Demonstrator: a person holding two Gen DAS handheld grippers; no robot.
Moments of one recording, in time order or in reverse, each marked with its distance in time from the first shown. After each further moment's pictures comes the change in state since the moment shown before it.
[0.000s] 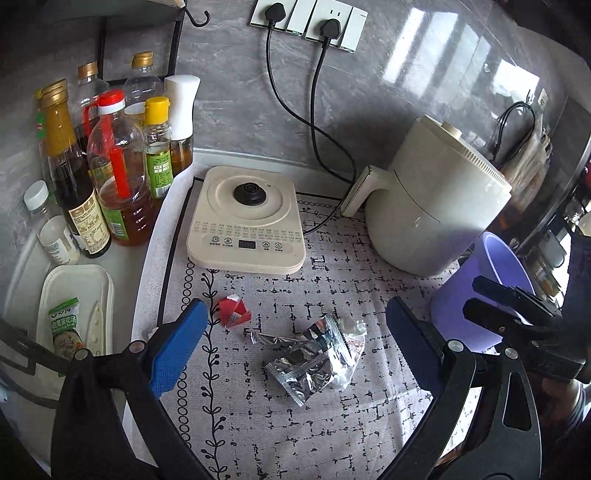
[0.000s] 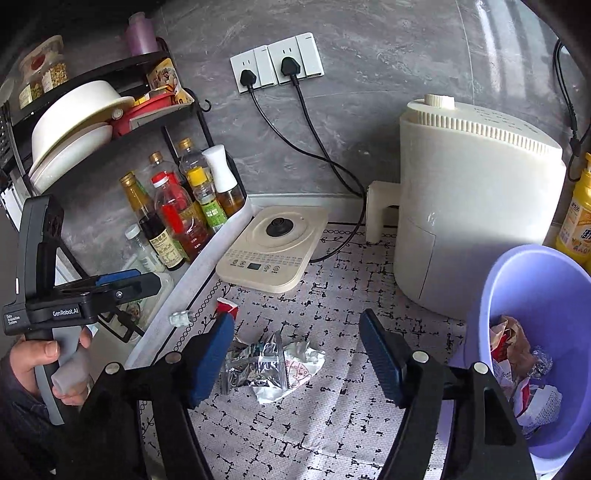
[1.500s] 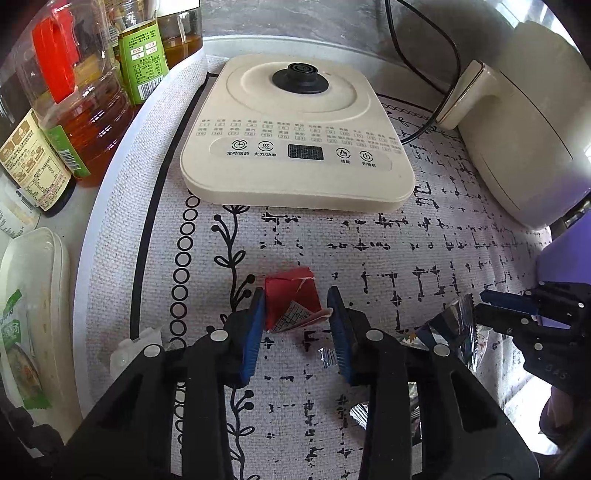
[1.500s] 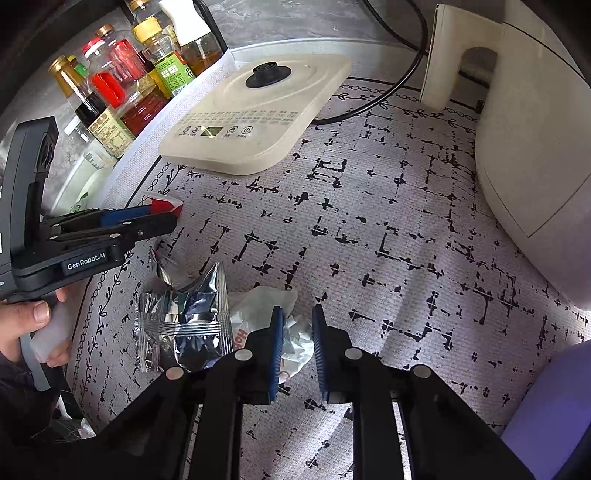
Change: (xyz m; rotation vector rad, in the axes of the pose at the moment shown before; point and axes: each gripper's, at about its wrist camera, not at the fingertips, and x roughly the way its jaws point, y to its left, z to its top) left arm 0.154 0.042 -0.021 0.004 0.294 0.141; right arm 0.182 -0.023 -0.036 -0.057 0.448 0.038
